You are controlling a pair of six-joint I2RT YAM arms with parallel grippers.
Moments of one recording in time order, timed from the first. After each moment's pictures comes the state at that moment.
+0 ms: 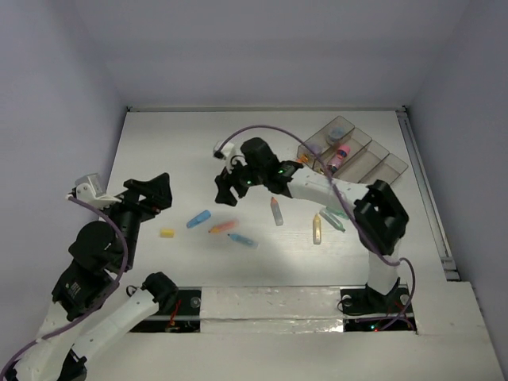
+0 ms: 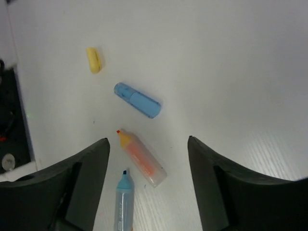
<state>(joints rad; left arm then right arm) -0.72 0.37 0.92 -0.49 -0.69 -0.57 0.82 1.84 1.44 -0.09 -0.44 0.05</state>
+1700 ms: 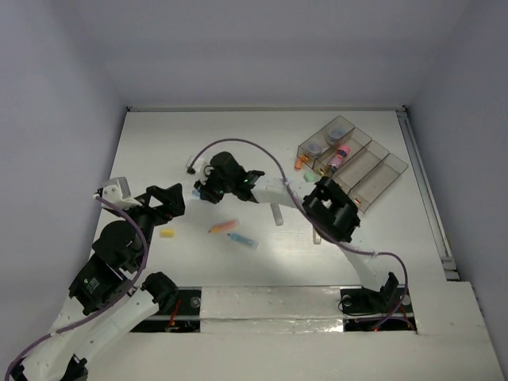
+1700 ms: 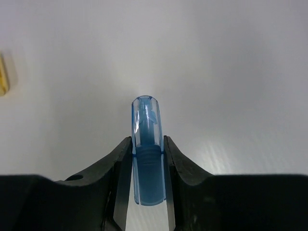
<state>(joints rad) -0.72 0.33 0.79 -0.53 -0.69 -0.50 0.94 2.34 1.82 -0.07 -0.28 -0.23</state>
